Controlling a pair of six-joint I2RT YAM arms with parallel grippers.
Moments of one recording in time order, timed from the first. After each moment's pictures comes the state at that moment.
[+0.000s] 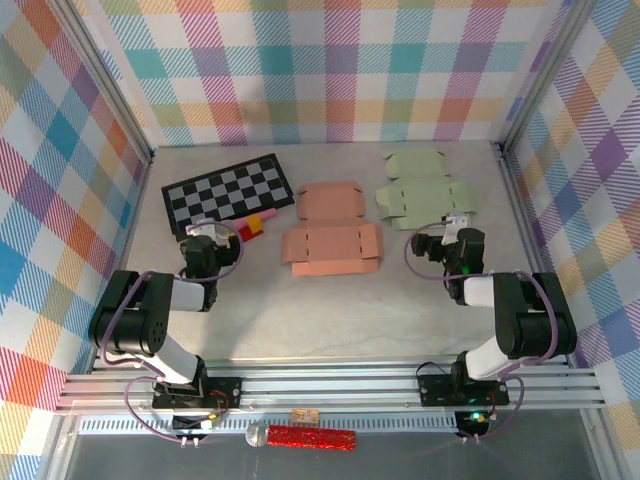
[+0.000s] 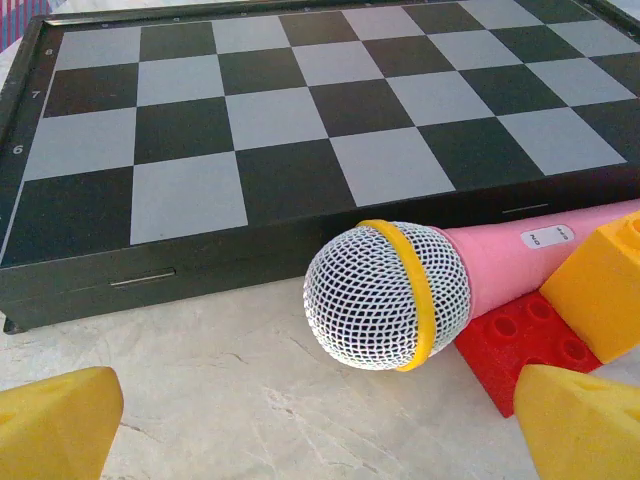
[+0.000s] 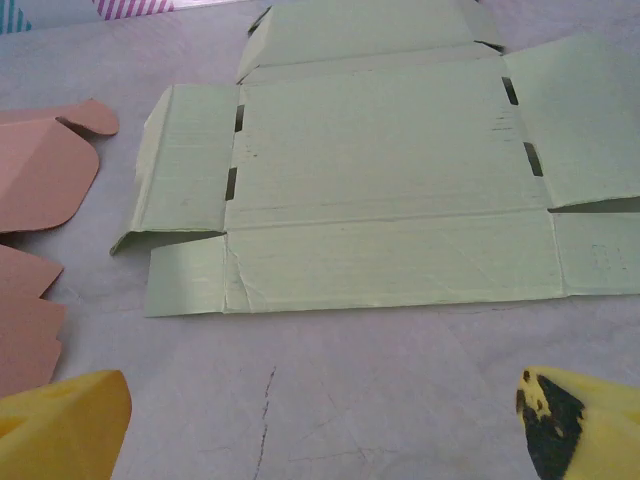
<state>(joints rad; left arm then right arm) -0.08 1.57 0.38 0.75 -0.20 -0.13 0.01 1.52 0.40 0.68 -0.14 0.07</state>
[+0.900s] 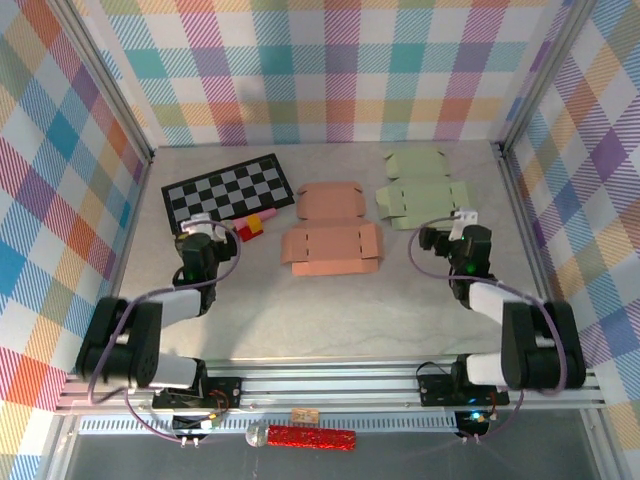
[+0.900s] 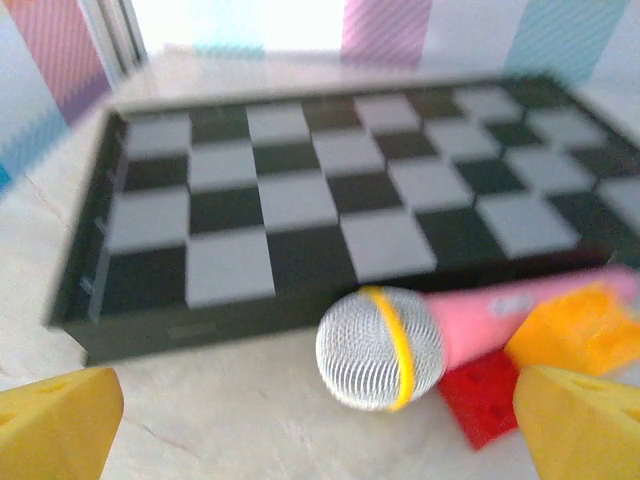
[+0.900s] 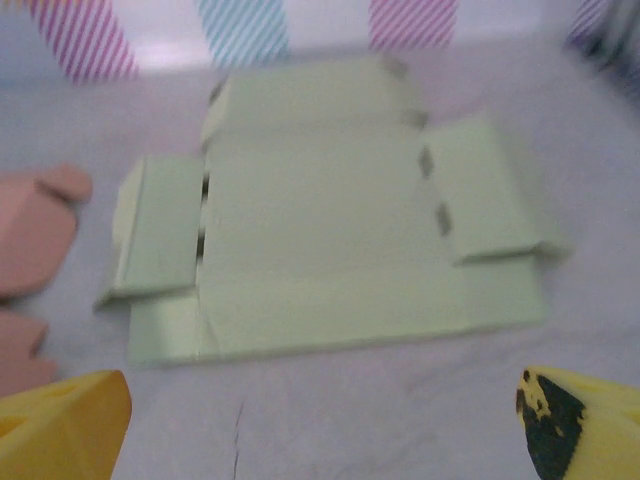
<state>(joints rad) -0.13 1.31 0.39 0.60 -0.32 -0.13 0.03 1.26 0.43 0.50 0.00 0.07</state>
